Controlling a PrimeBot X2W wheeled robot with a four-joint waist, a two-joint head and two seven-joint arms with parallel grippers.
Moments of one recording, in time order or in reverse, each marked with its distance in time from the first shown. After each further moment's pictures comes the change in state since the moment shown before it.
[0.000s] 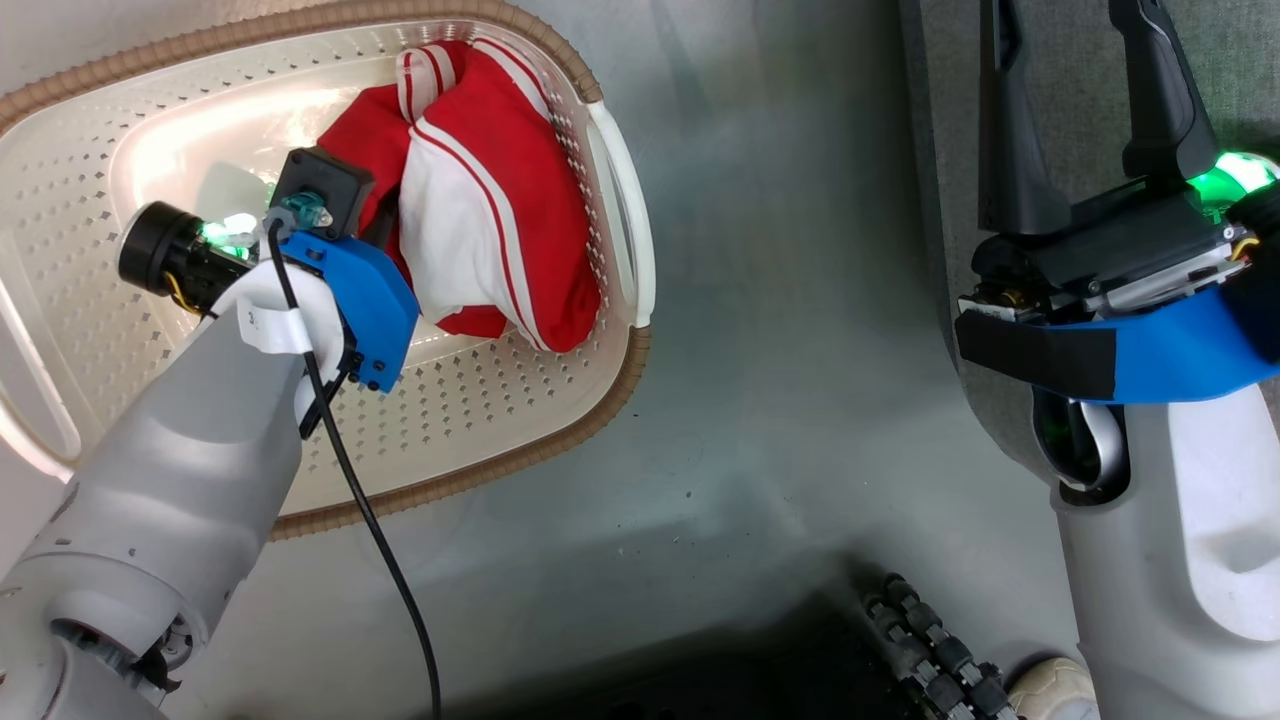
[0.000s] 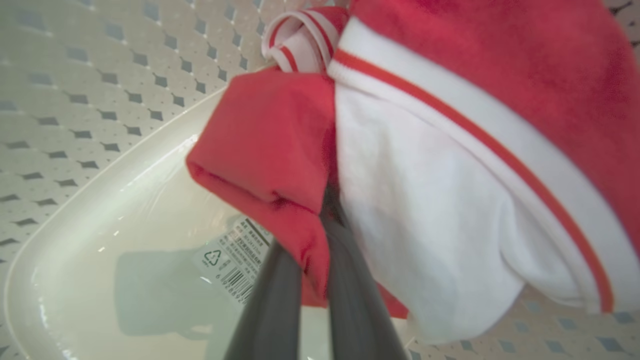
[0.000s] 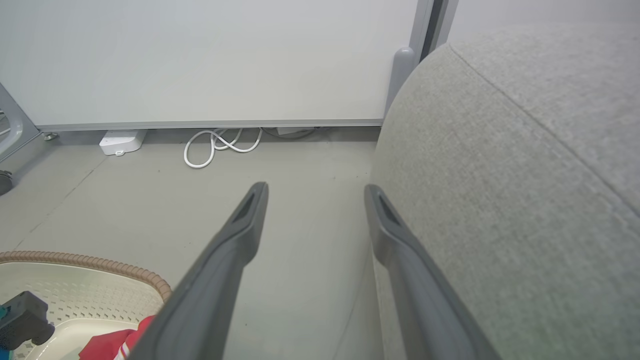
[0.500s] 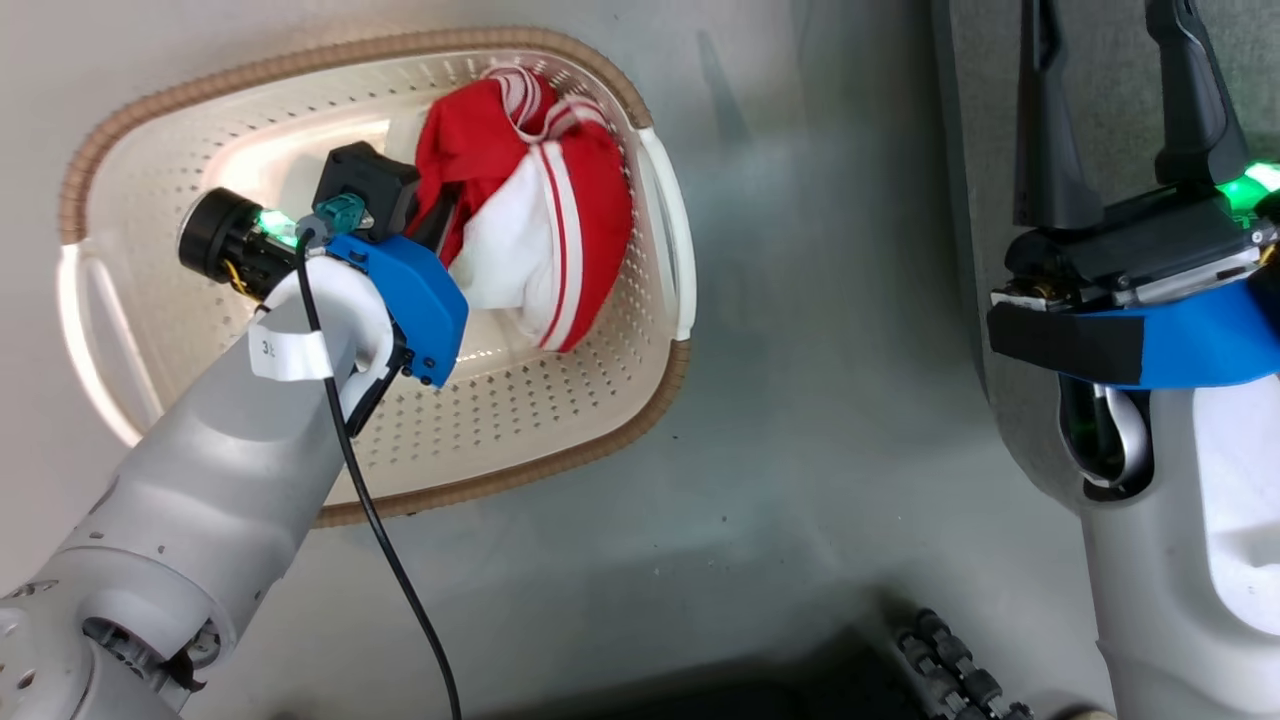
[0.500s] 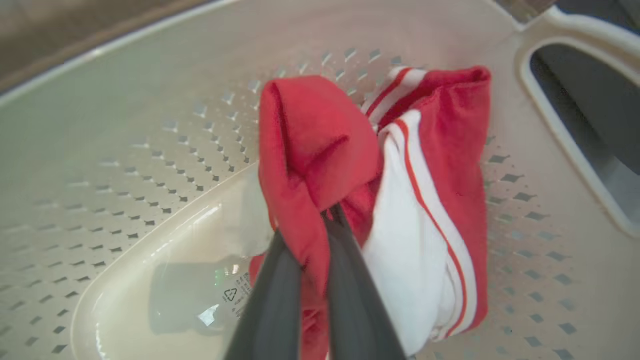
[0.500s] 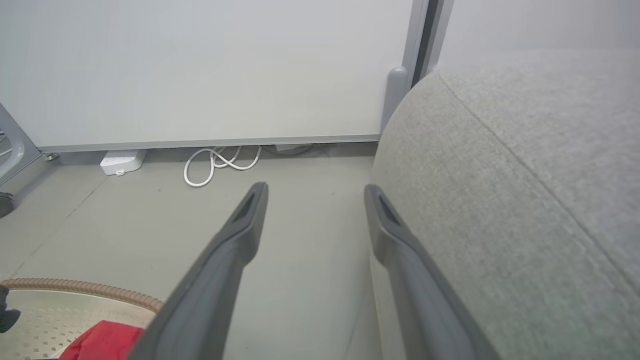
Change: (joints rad) left arm -0.005 -0.022 -0.054 -0.072 -0.084 0.000 -0.087; right arm 0.010 -0.011 -0.044 0.028 -0.002 0.000 0.001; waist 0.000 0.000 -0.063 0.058
